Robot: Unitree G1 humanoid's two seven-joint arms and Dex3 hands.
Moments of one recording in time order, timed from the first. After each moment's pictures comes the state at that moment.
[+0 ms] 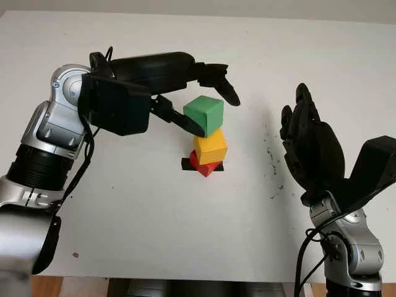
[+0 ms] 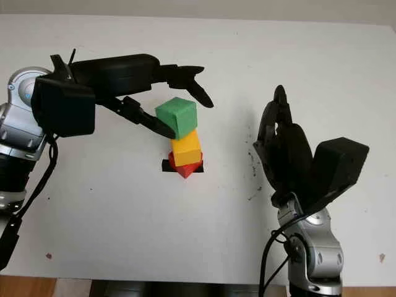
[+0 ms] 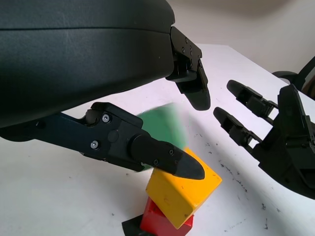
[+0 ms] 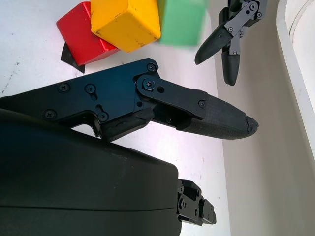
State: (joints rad) left arm -0.96 0.57 -0.22 0.21 0.19 -0.23 -0.85; right arm -0.15 -0.11 -0.15 -0.40 0.27 0.50 0.02
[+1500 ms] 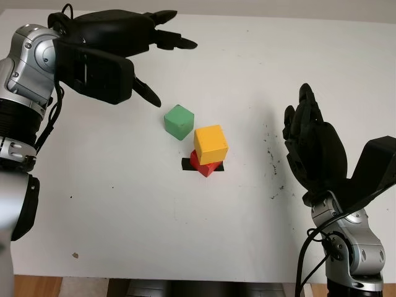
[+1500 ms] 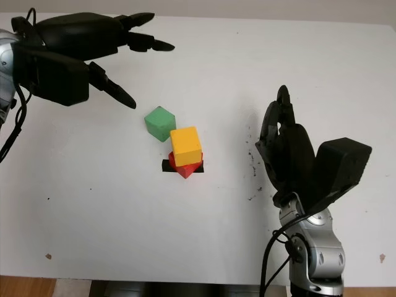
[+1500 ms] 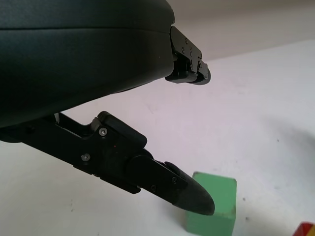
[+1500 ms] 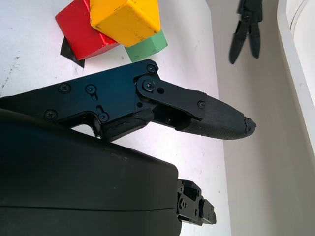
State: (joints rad) left arm -1.23 0.68 -0.31 0.75 0.47 -0.59 -0.65; right arm -0.15 -0.11 -0.16 -0.41 0.27 0.50 0.03
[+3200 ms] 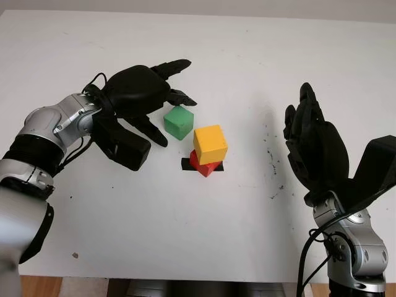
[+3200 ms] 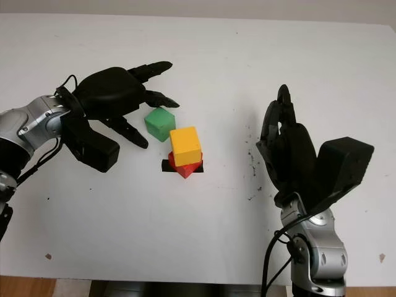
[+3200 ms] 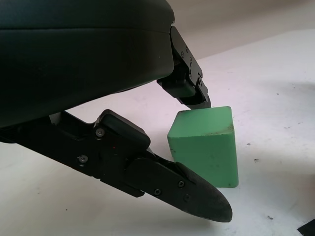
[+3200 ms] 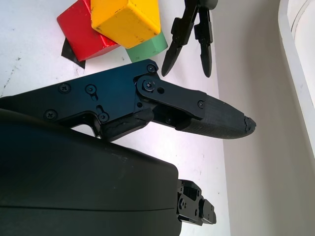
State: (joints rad) left arm -1.08 0.63 -0.49 0.87 0.86 -0.75 0.03; right arm -0.15 -0.12 -0.17 -0.42 0.27 0.51 0.03
